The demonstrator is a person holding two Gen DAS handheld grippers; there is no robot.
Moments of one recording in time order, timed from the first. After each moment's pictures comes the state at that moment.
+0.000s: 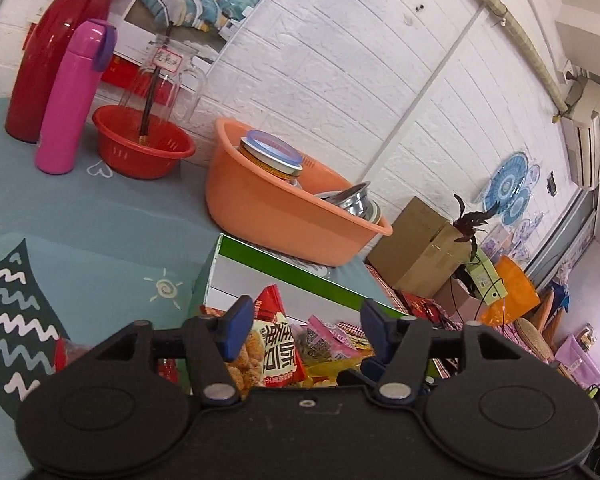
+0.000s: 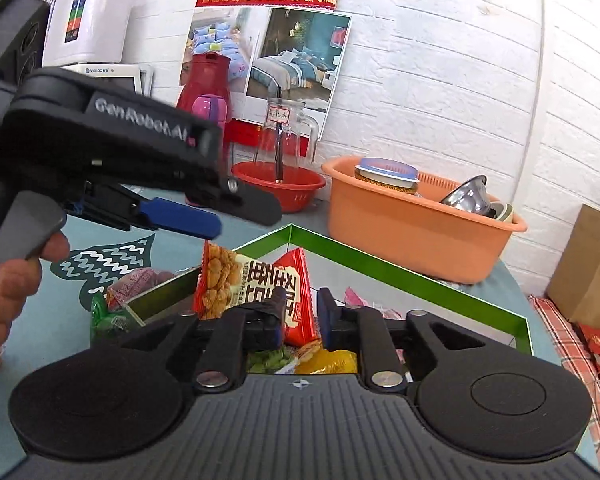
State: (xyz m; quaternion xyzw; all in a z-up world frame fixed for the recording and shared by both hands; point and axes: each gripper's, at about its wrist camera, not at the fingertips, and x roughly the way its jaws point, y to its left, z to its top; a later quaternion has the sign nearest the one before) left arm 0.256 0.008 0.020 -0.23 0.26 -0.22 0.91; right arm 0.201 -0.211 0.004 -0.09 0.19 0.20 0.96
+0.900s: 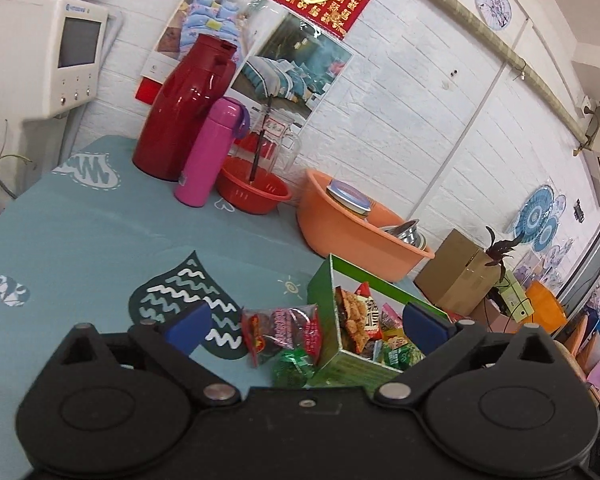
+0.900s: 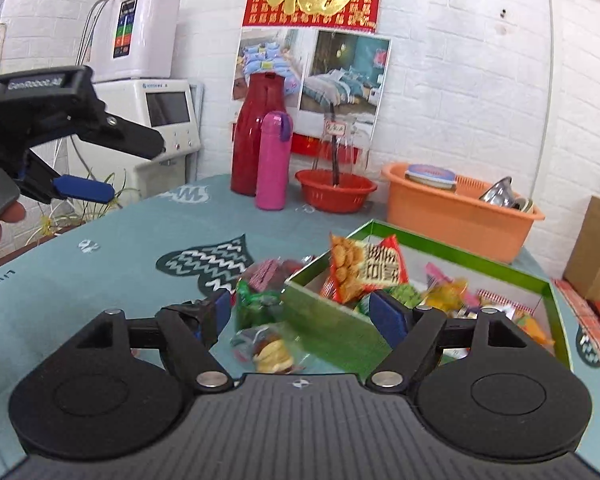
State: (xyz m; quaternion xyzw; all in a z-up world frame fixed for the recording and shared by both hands) left arm 0.119 0.137 0.052 -0.22 0.23 -0.14 0.94; right arm 0.096 -0.160 0.020 -0.07 0.19 0.22 0.95
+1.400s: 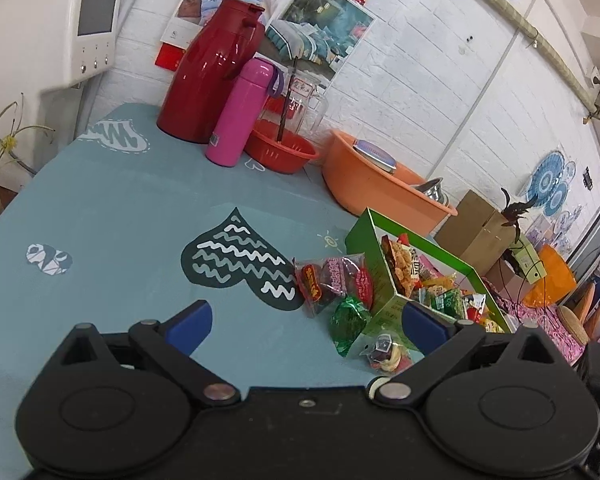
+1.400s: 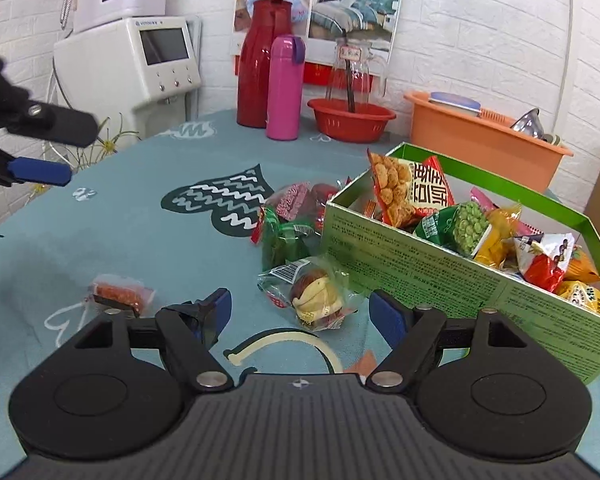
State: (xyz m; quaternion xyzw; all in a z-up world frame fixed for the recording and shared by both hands) left arm 0.113 0.175 0.017 -0.19 0.29 -0.16 0.93; right arm 0.117 -0.121 -0.020 -0.07 0.28 0.21 0.93
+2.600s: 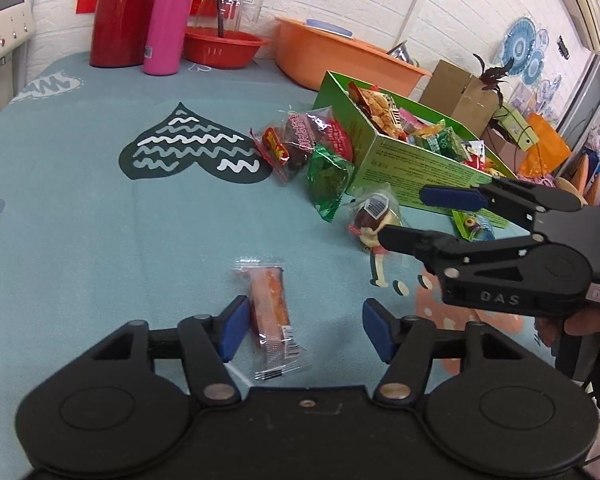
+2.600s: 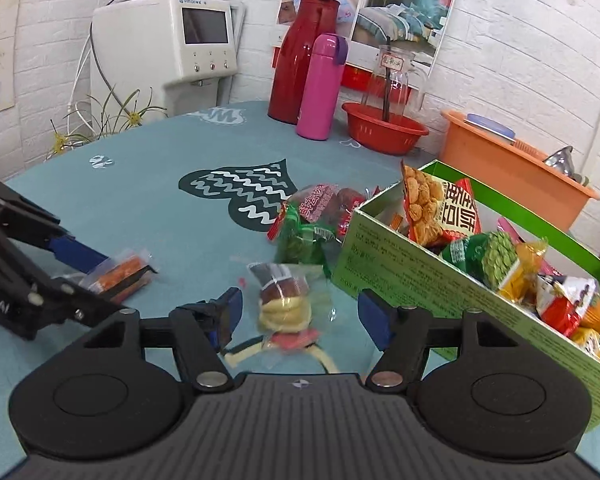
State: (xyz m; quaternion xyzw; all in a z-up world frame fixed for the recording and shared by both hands) left arm 0.112 0.123 -0.046 -0.06 0.38 -0.22 0.90; right arm 0.126 -0.112 -0.023 -0.14 0.27 0.26 0.92
